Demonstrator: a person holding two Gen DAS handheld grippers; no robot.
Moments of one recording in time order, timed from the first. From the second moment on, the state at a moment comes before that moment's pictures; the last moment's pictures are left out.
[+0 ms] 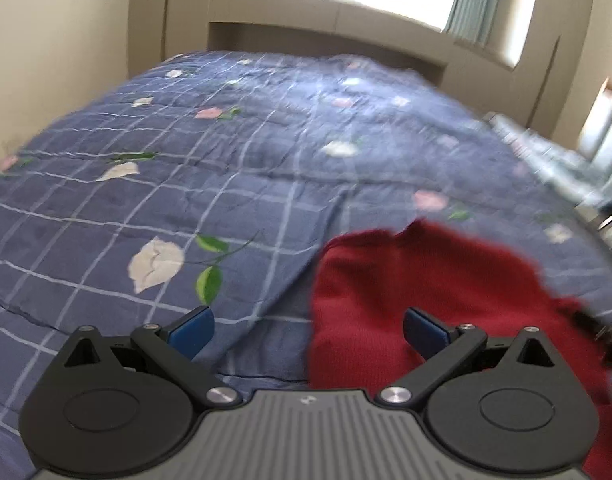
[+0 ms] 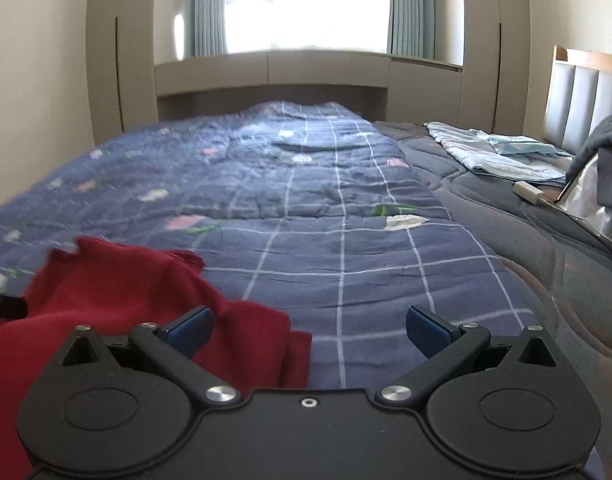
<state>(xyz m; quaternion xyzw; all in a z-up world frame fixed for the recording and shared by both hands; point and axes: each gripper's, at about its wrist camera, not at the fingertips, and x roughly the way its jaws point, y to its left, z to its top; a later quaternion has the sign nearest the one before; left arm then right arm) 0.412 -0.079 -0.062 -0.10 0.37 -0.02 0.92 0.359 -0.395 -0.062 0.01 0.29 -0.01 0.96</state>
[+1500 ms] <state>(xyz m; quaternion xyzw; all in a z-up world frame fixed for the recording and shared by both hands) 0.385 -0.060 -0.087 -0.17 0.43 -0.16 0.87 0.297 -0.423 -0.091 0.21 0.28 0.06 0.93</state>
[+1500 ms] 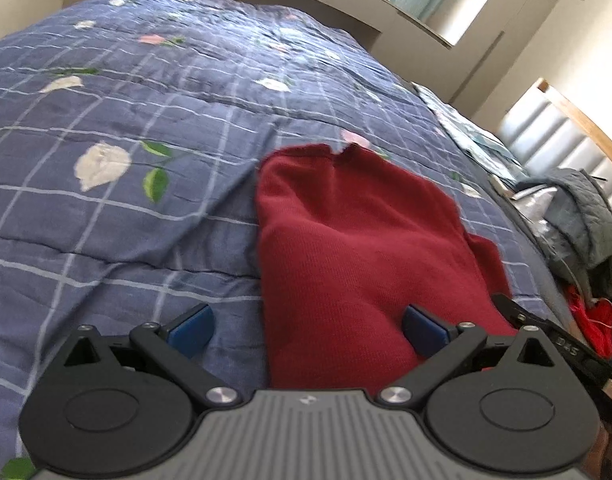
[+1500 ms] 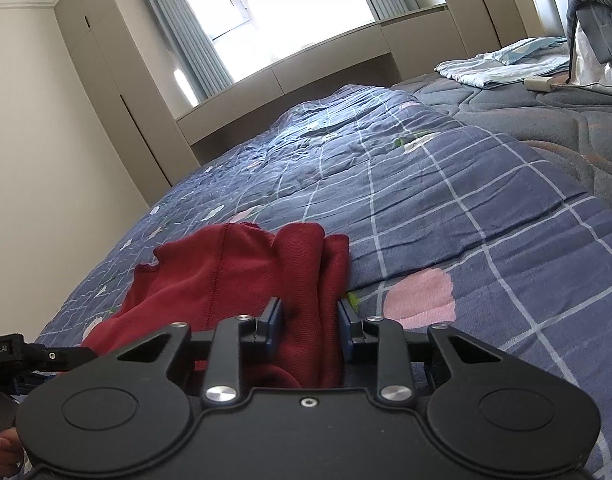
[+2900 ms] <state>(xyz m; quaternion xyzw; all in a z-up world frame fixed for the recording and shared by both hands) 0.342 0.042 0.011 -0.11 0.35 -0.09 0.93 0.319 -0.255 0.000 0.09 0.24 0.16 0.95</state>
